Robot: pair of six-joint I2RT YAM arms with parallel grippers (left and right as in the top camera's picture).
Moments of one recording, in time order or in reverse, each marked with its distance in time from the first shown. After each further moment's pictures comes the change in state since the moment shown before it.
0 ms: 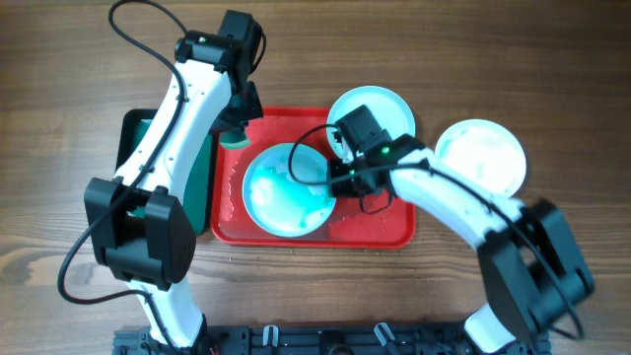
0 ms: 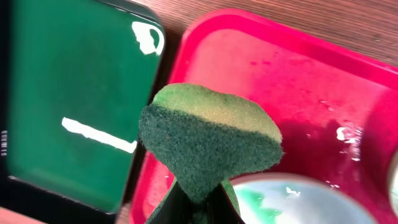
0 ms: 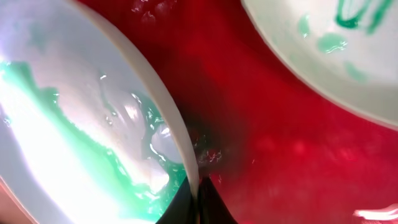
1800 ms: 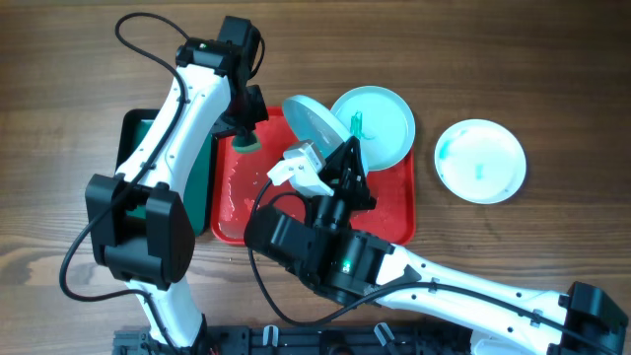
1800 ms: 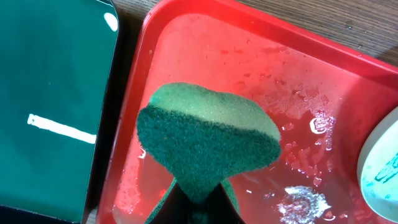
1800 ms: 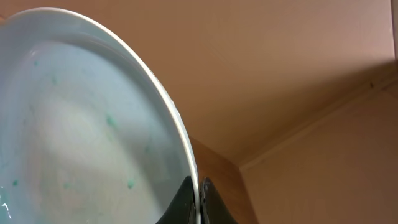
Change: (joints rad) left arm 0.009 0.000 -0.064 0.080 0.113 0.000; right arm 0.603 -0.257 0.040 0.161 1.724 -0.572
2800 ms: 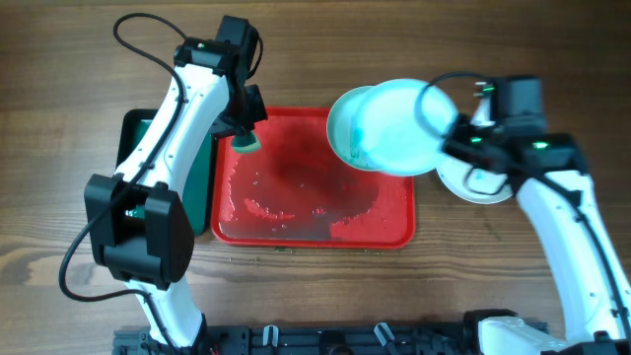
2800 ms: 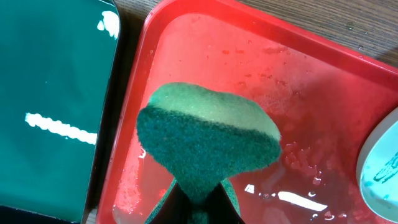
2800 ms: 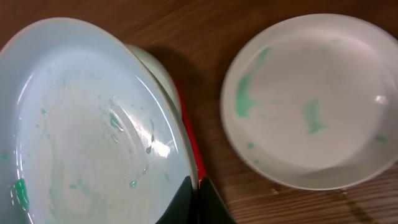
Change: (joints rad) left arm 0.006 0.000 0.000 -0.001 0.007 0.000; right arm -1.185 -0.140 0.003 -0.408 -1.581 0.521
